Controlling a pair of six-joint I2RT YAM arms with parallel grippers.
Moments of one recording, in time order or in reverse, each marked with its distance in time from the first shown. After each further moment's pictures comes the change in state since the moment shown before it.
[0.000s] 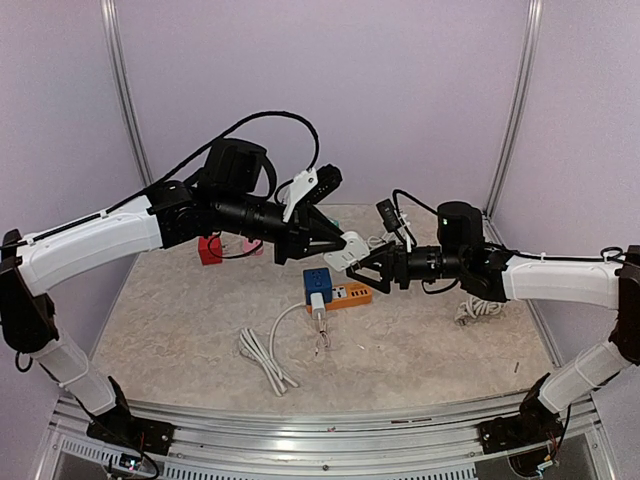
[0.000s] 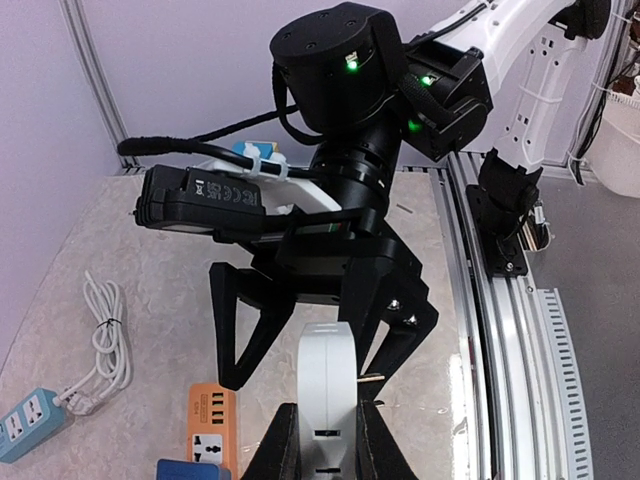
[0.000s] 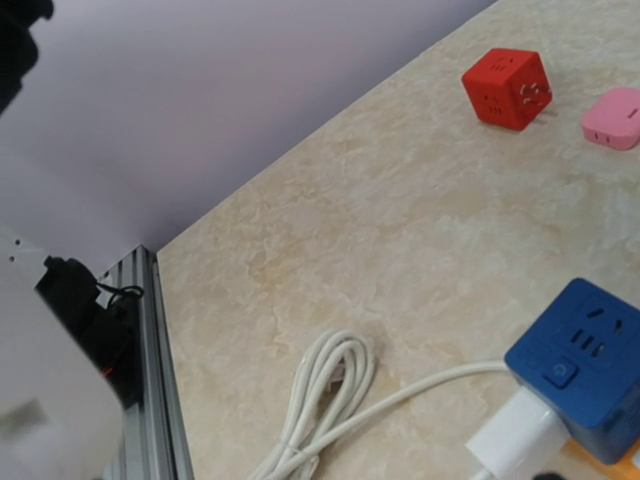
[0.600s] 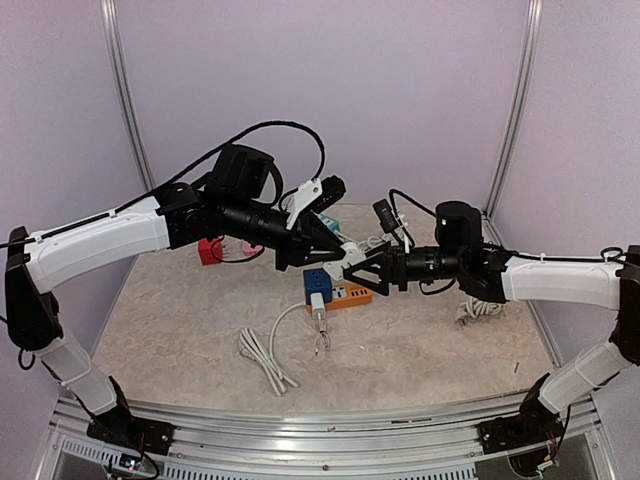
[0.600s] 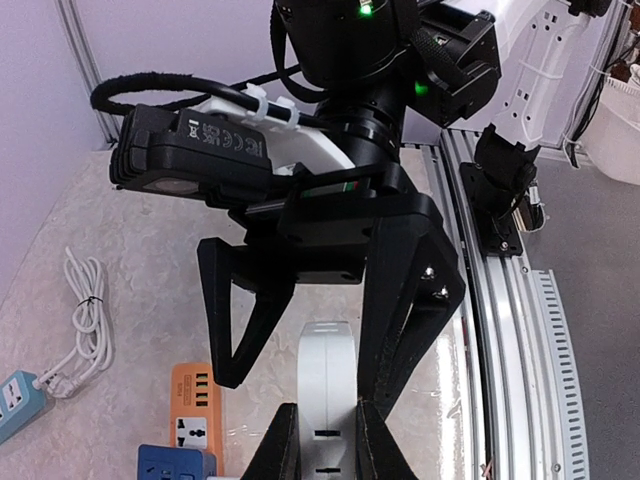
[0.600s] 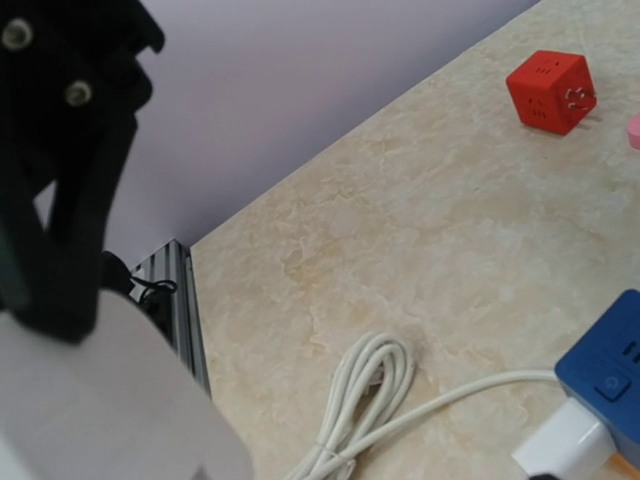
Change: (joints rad) left arm 0.007 0.030 0.000 -0.042 0.021 0.014; right arm 0.012 -0.001 0.004 0.013 -0.035 0.012
